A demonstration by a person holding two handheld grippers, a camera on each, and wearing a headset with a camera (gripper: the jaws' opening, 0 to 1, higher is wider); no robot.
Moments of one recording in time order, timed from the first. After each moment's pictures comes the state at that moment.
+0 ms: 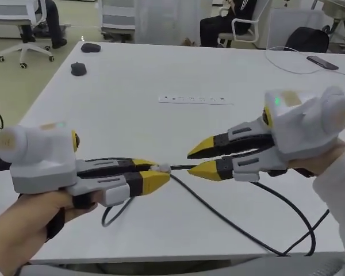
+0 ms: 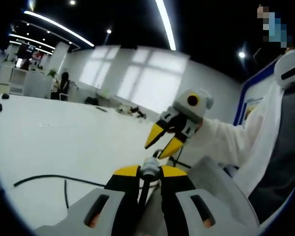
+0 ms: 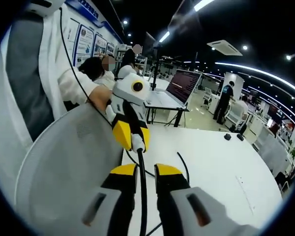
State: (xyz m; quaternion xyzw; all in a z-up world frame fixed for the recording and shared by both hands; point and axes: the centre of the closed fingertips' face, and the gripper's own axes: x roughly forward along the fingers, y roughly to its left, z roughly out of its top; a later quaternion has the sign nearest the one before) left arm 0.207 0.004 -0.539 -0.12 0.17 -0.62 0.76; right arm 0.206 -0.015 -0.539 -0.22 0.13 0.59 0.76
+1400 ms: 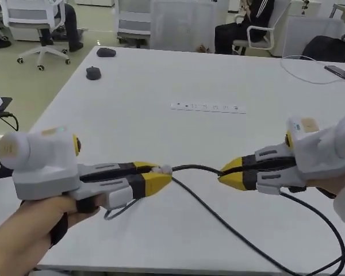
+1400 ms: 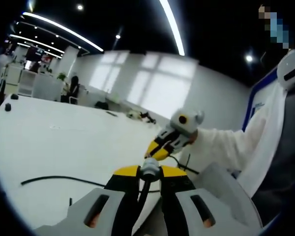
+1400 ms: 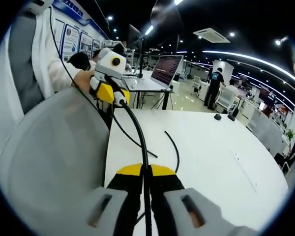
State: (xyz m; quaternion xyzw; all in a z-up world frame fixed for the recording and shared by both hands) left arm 0.229 0.018 -0.536 -0.14 0.16 -0.58 0.79; right arm 0.243 -0.078 -0.586 -0.20 0.18 0.54 0.80
